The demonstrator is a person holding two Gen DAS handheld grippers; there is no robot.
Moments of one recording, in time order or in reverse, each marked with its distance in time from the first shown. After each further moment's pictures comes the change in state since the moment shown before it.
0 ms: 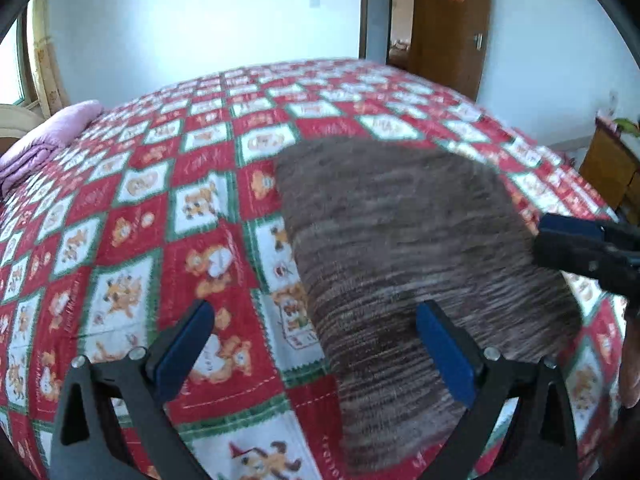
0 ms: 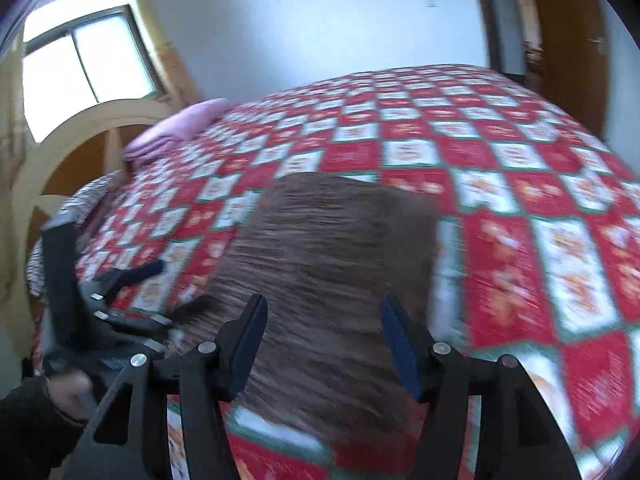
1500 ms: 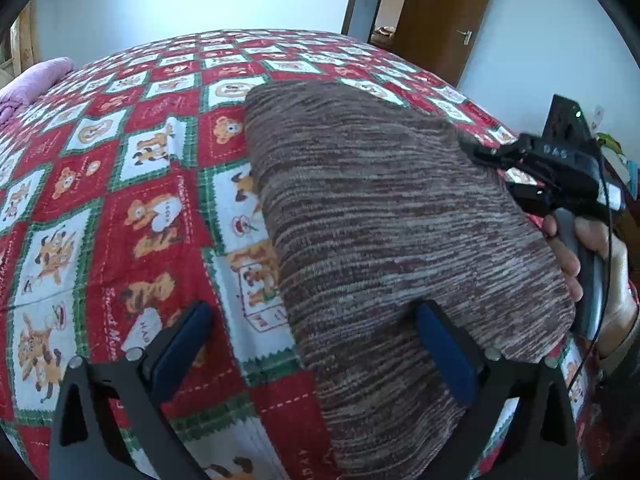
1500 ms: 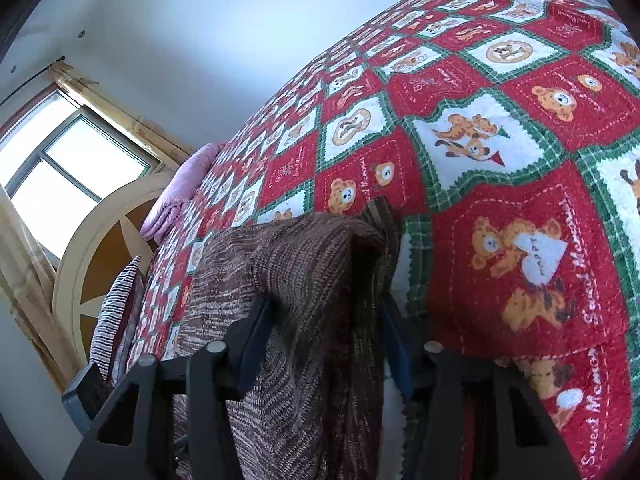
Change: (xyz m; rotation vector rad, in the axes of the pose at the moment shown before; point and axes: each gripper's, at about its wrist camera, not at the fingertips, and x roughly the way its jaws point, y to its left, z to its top) left arm 0.028 0.007 -0.012 -0.073 0.075 -0.181; right arm 0.108 -0.135 0.032 0.406 0.009 0.227
